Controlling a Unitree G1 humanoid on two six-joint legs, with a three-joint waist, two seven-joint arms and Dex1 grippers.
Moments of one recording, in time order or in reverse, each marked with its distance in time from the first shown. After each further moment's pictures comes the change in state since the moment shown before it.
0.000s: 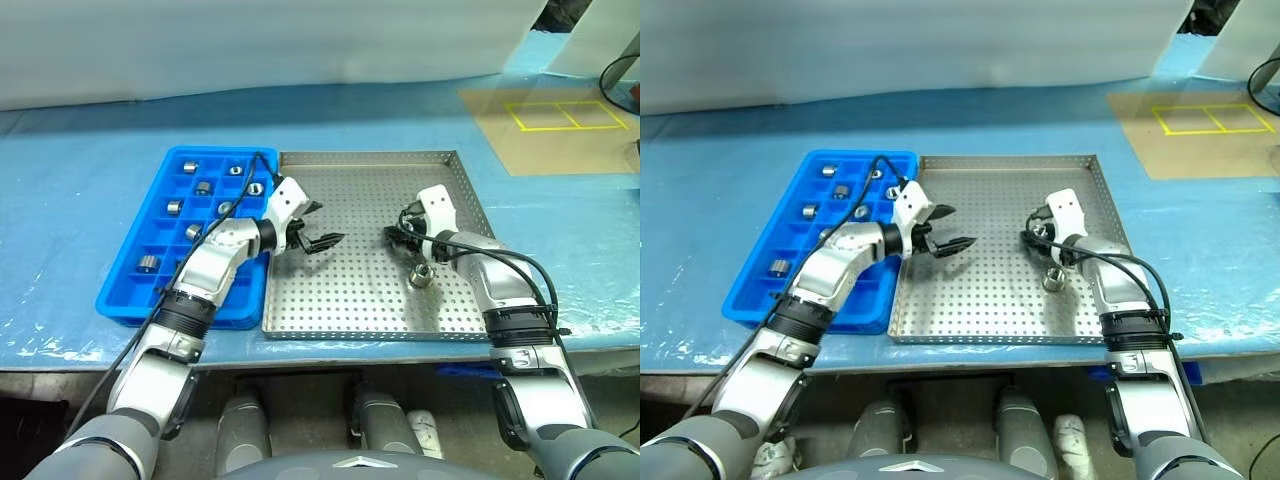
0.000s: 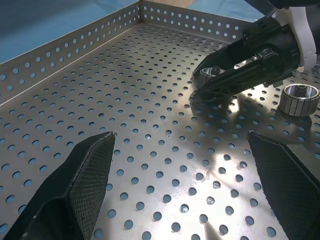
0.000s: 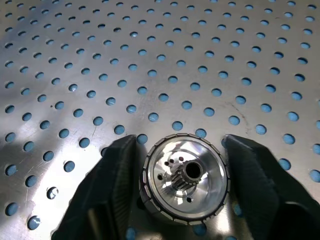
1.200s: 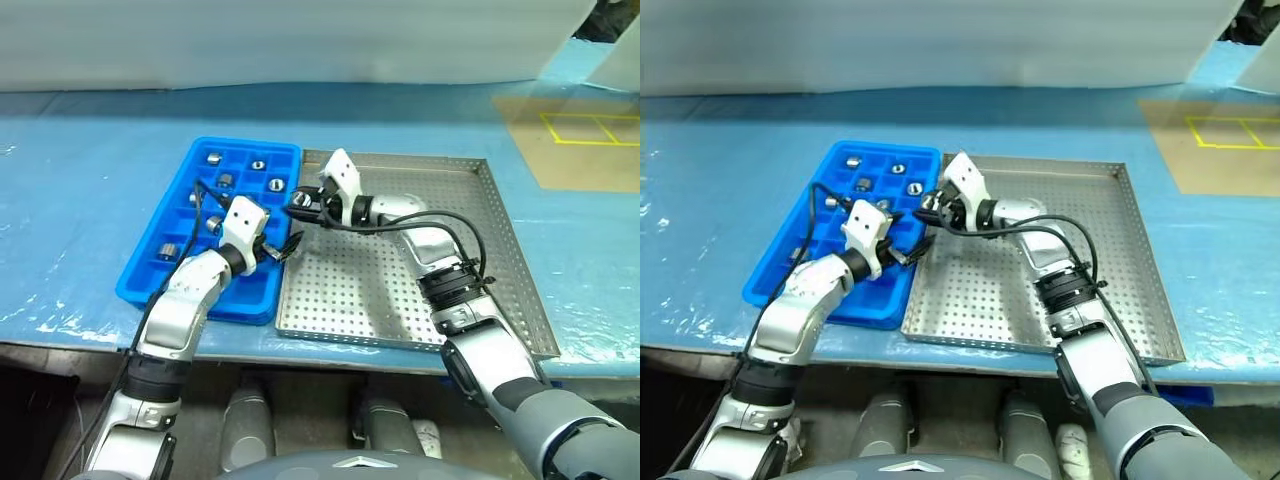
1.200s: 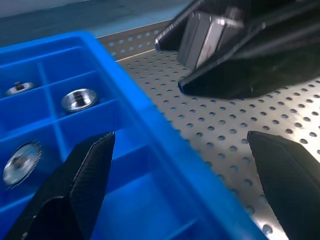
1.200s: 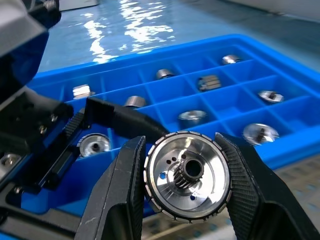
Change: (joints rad) left arm 0.342 0.023 0.140 -0.440 0.018 0.120 0.346; right arm -0.291 0.222 0.242 0.201 0.066 -0.348 0.377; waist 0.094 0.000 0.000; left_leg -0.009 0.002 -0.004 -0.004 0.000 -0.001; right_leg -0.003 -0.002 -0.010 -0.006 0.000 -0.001
